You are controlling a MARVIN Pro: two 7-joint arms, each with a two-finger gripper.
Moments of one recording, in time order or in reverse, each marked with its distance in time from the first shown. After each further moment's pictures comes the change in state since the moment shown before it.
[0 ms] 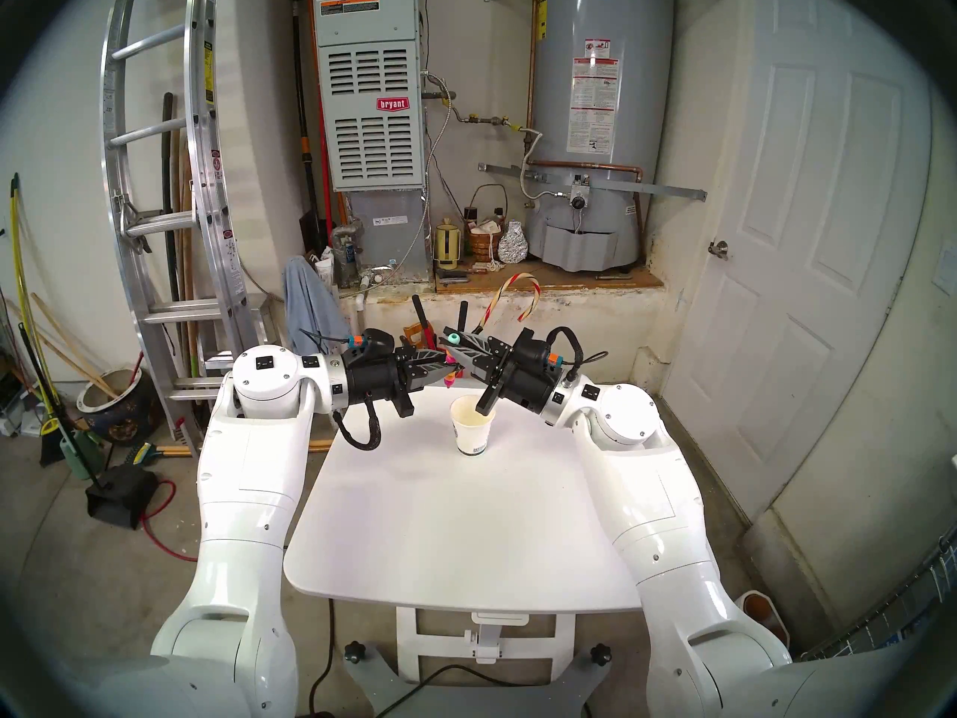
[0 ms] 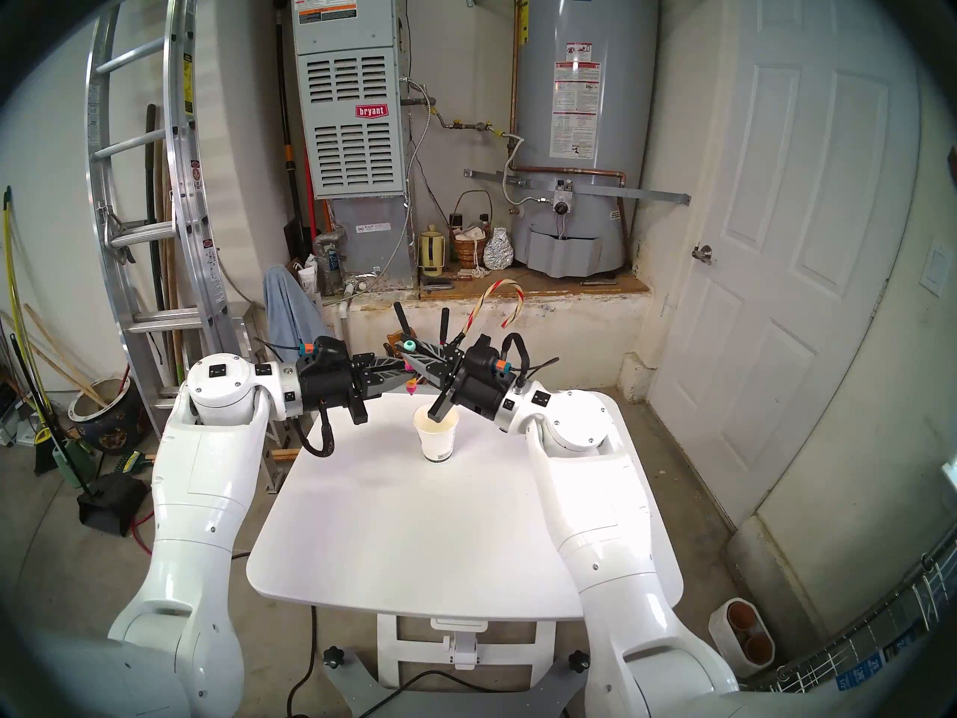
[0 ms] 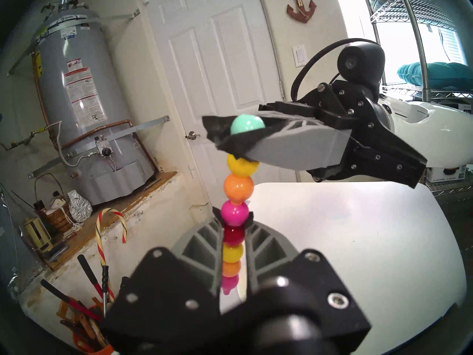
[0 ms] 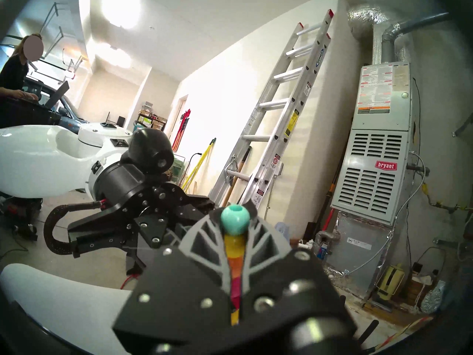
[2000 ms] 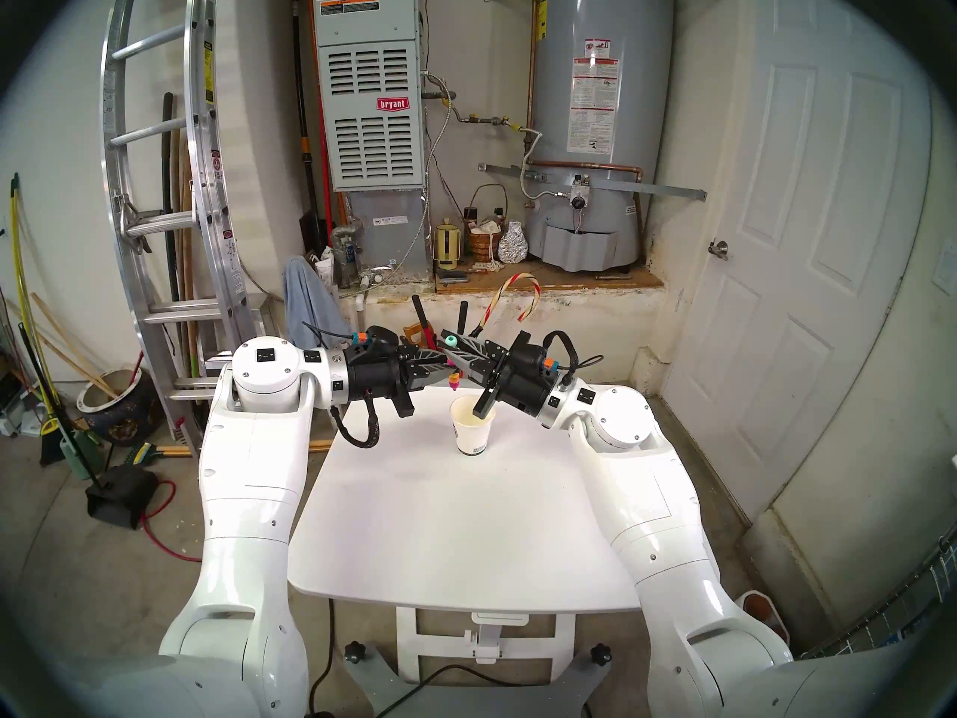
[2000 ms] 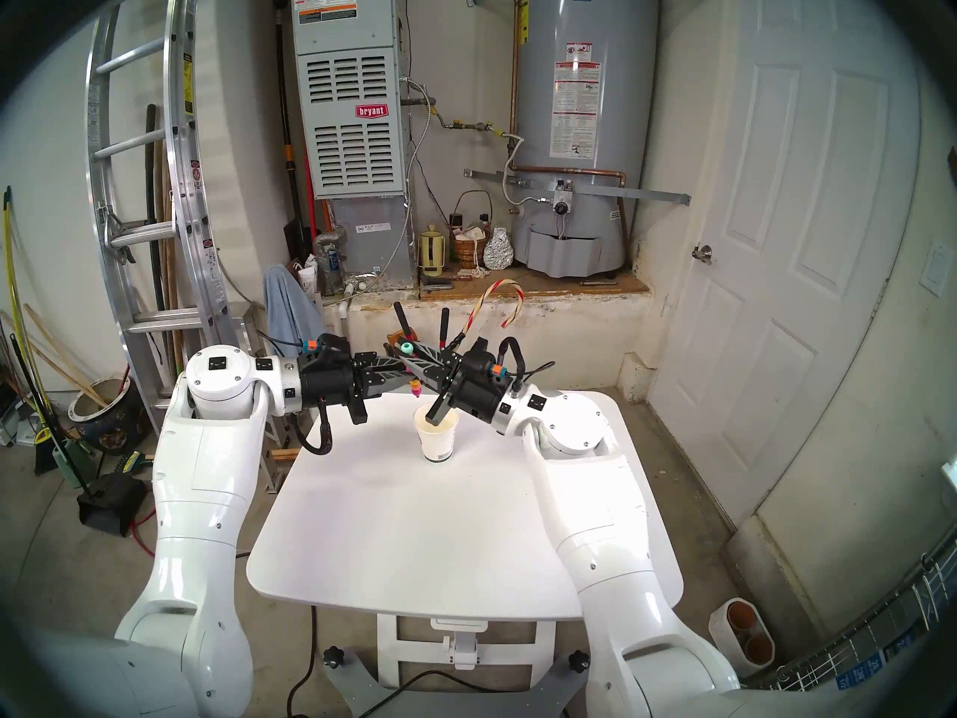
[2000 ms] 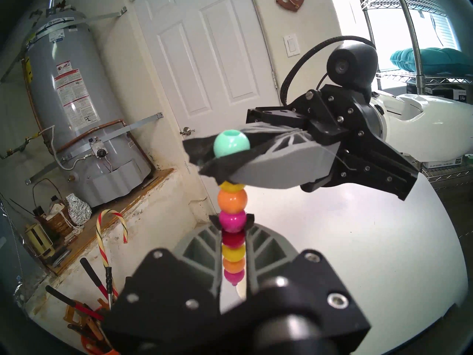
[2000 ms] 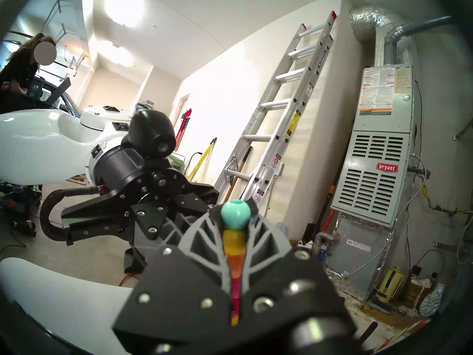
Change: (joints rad) left arm -0.010 -0.039 -0.031 -0.036 0.088 -0.005 -0.061; right arm 0.011 0.004 -0.018 0.036 0.002 -0.032 -0.017
